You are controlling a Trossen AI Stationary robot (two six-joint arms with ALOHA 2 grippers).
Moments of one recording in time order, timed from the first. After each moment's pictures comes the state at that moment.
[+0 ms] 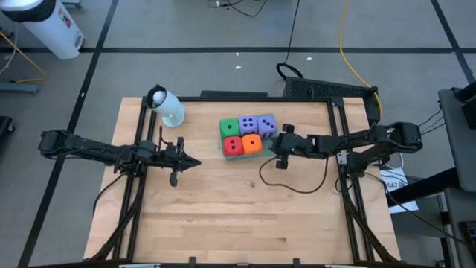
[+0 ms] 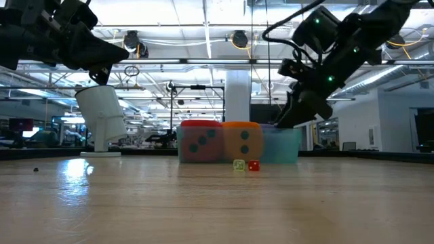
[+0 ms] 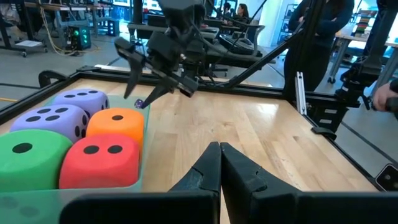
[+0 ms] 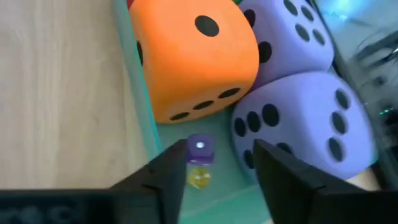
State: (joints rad) left arm -0.06 0.70 0.13 0.50 0.02 -0.13; right arm -0.12 1.36 0.58 0.05 0.31 -0.22
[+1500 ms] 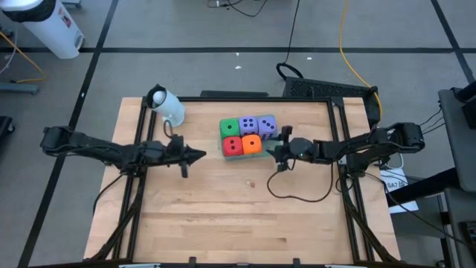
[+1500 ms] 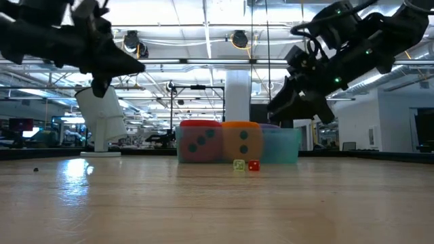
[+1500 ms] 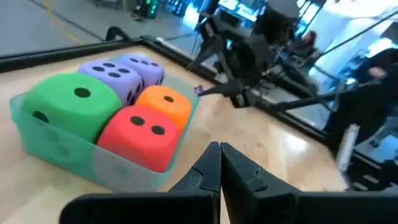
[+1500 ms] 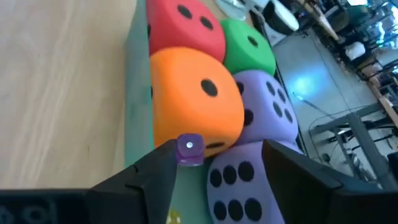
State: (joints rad) left arm -0.06 0.84 0.19 0.50 -0.22 -0.48; right arm -0.06 1.34 0.45 0.42 0.36 -0.52
